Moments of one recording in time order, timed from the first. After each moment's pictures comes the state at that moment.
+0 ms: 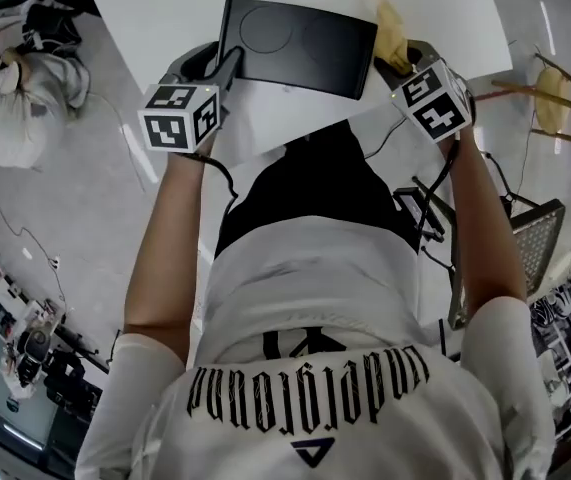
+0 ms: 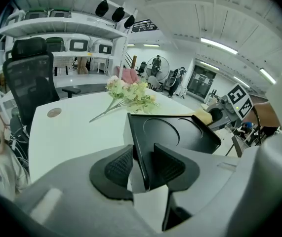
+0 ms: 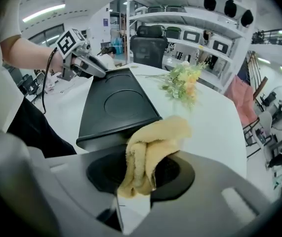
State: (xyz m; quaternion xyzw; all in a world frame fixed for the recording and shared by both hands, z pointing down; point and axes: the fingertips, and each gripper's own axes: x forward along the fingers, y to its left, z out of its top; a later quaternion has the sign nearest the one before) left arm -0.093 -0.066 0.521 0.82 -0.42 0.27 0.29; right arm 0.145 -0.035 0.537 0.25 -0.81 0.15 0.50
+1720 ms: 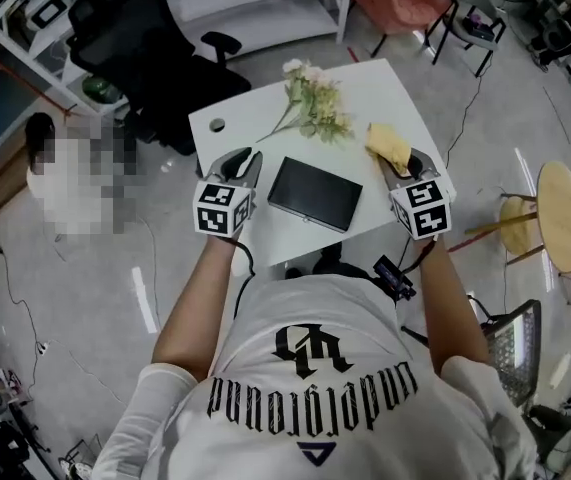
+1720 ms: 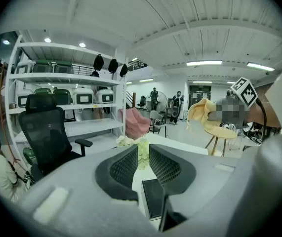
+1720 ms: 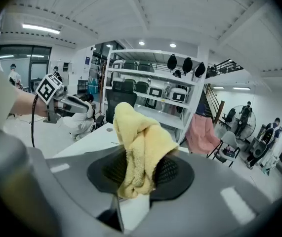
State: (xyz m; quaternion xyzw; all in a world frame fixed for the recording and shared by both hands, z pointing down) left arm -0.124 -0.064 0.283 0.85 -0.49 0.14 0.12; right arm 0.138 -0.057 0.249 0.46 -0.84 0.03 0.29
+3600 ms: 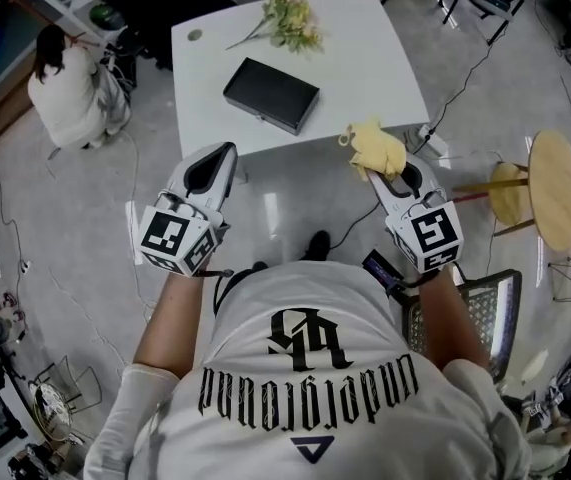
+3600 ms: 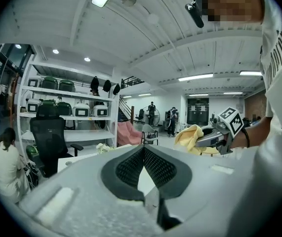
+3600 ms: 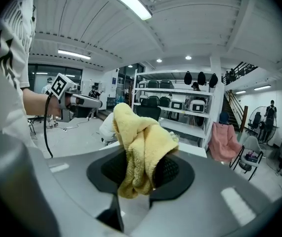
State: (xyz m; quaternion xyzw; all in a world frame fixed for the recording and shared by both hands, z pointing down) left arm 0.033 0.223 0.172 0.85 -0.51 0.06 0.09; right arm 0.248 0.204 0.211 0.32 -0.92 0.01 0.21
